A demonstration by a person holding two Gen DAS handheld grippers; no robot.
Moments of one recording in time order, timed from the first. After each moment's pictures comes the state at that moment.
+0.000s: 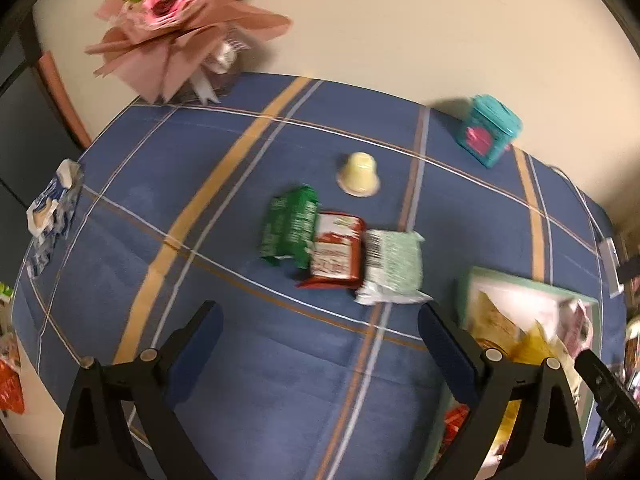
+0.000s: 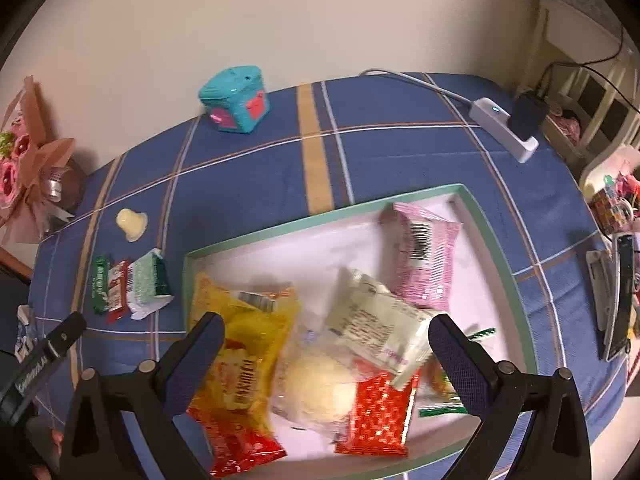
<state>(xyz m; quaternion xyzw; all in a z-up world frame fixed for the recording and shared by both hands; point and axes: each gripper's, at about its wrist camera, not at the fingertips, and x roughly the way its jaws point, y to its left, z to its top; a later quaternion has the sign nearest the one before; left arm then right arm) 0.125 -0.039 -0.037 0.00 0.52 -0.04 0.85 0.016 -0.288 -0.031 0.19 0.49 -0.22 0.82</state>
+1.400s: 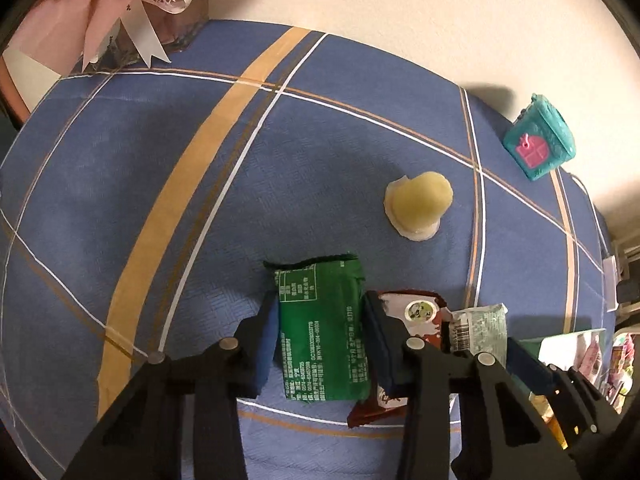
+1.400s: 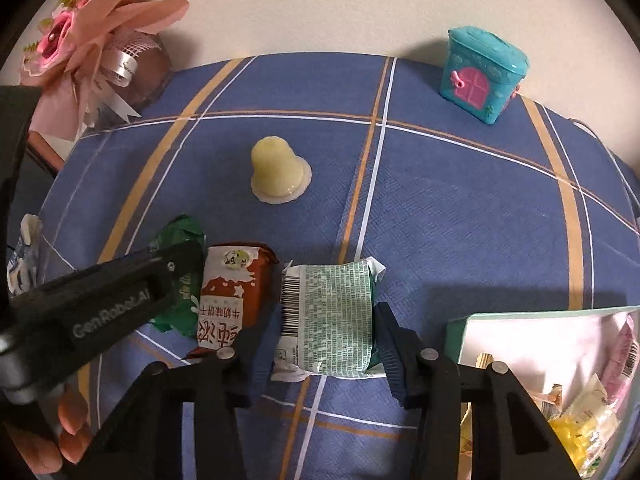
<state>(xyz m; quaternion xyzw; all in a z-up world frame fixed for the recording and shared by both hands) 0.248 -0.012 -0.116 -0.03 0.59 -0.12 0.80 0.183 -0.136 -0.103 0.08 0.54 -0.07 0.83</state>
